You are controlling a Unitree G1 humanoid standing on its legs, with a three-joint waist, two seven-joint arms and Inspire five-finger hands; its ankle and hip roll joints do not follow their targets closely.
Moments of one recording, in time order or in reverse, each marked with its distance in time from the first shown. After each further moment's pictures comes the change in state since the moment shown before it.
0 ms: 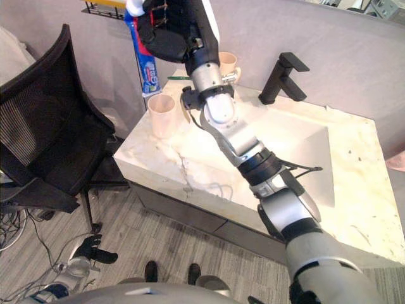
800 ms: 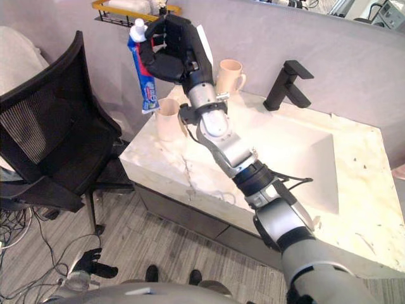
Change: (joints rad) left arm 0.098 -0.007 0.006 -0.023 0.006 0.006 0.001; right arm 0.084 0.043 0.011 0.011 0.000 0.000 0.003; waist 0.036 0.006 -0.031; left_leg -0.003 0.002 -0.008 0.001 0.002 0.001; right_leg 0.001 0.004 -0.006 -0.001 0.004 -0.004
